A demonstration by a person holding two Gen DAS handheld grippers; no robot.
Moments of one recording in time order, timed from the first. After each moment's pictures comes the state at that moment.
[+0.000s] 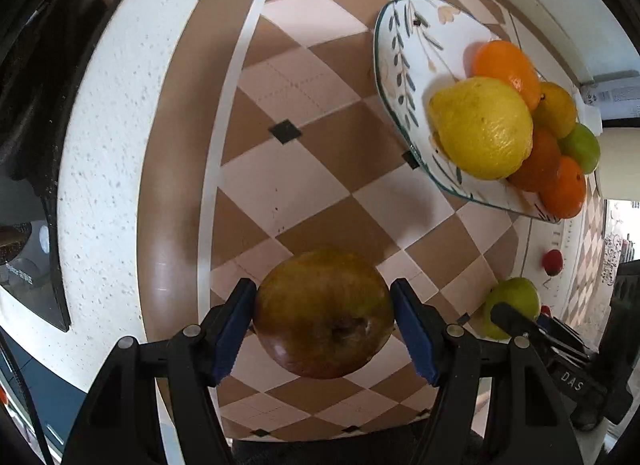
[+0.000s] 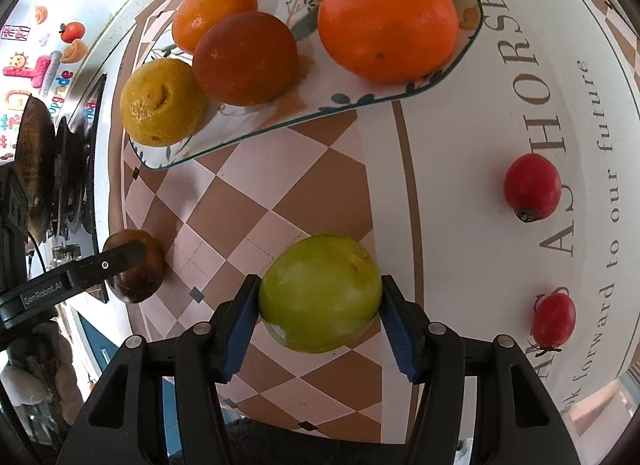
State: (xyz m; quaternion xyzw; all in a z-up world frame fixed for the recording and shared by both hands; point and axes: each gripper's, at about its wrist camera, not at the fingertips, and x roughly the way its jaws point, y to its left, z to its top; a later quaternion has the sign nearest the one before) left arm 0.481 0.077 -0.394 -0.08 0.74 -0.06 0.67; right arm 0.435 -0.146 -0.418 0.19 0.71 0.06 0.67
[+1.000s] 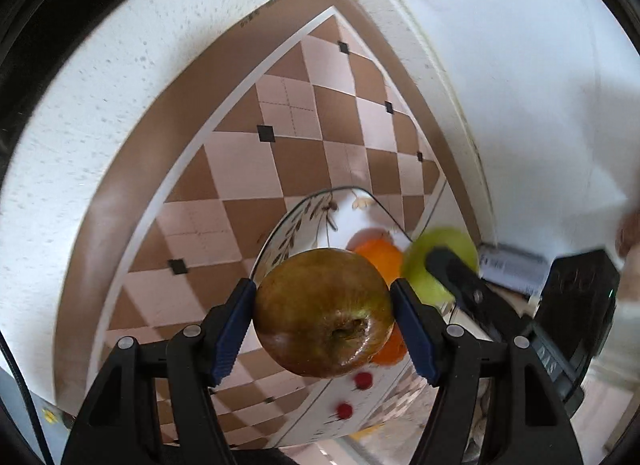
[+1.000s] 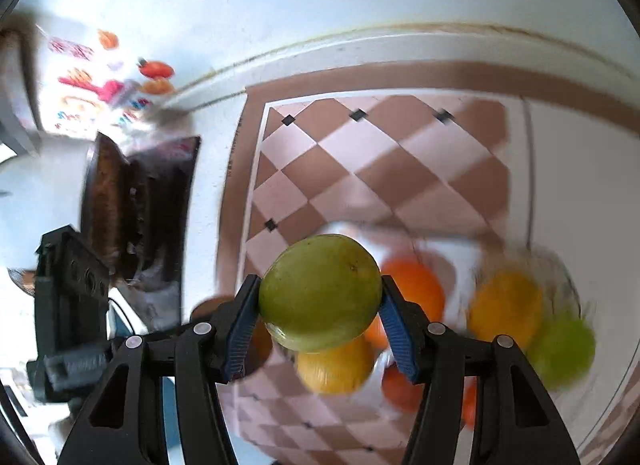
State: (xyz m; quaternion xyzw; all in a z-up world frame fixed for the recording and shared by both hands) left arm 0.568 0.111 -0.359 -0.41 0.67 -0.05 0.62; right arm 0.667 -0.077 -0.342 0.12 0.69 0.19 0.69
